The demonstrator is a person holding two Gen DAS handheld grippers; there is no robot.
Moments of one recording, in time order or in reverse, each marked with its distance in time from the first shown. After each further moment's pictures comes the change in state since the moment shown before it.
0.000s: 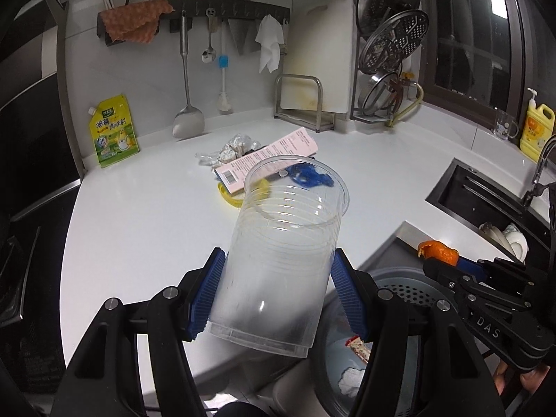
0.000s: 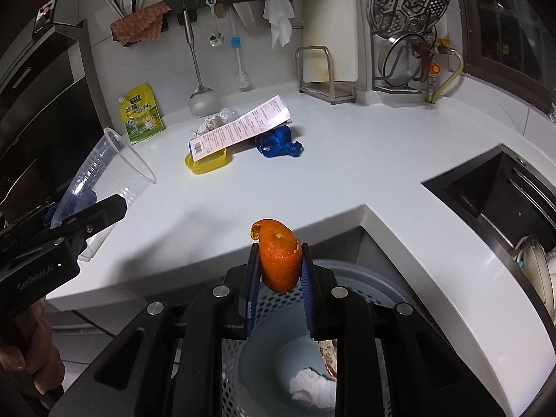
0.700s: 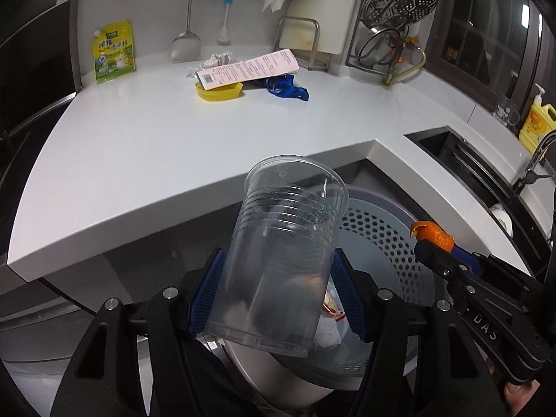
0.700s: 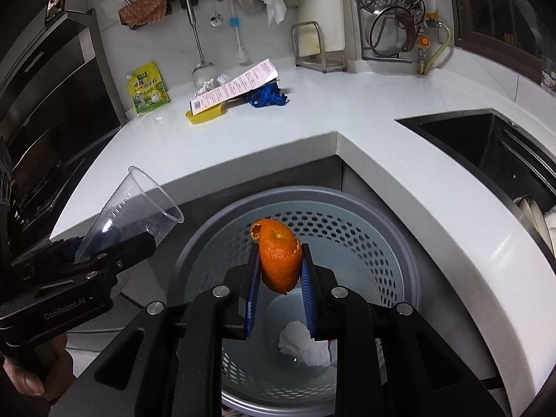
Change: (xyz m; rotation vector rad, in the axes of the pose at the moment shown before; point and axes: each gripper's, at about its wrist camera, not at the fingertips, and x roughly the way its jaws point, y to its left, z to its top) left arm -0.002 -0.051 -0.082 -0.142 0.192 -0.034; right arm -0.020 -0.032 -0.068 0.003 0.074 0.036
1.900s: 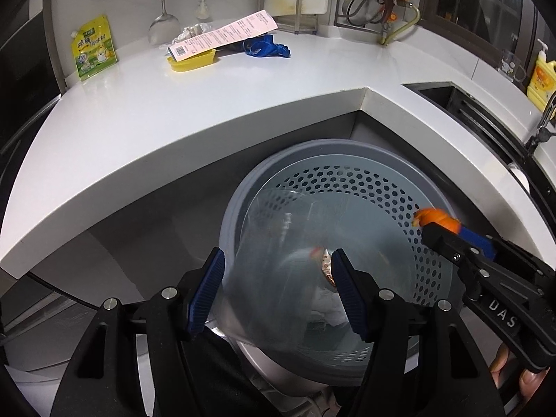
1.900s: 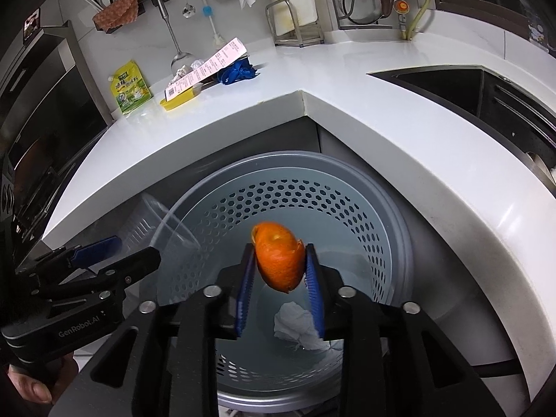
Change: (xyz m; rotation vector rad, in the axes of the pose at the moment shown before) left arm 0.033 -0.033 -0.017 0.092 0.109 0.061; right arm 0.017 -0.037 -0.021 0.096 0.047 0.018
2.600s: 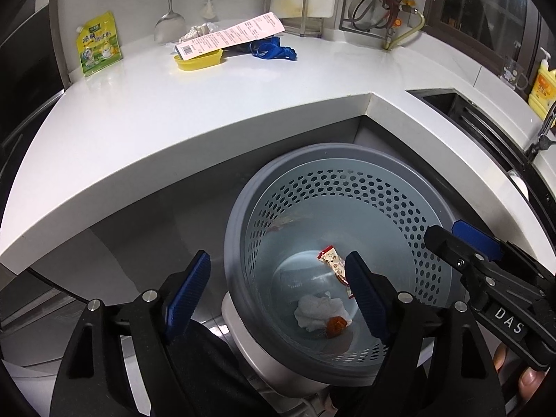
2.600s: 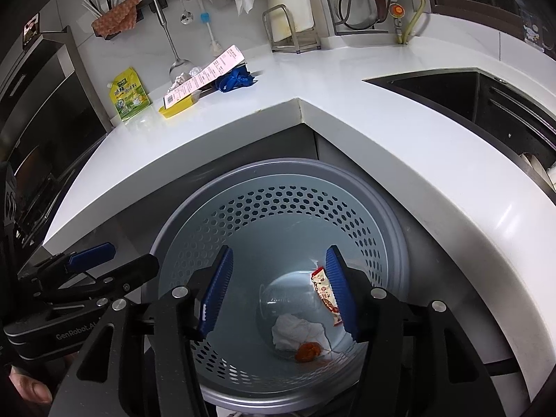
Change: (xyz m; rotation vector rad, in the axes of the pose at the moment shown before) left arm -0.002 0.007 0.000 -0.030 -0.012 -0.009; right arm -0.003 0.001 0.000 0.003 -0.023 -0.004
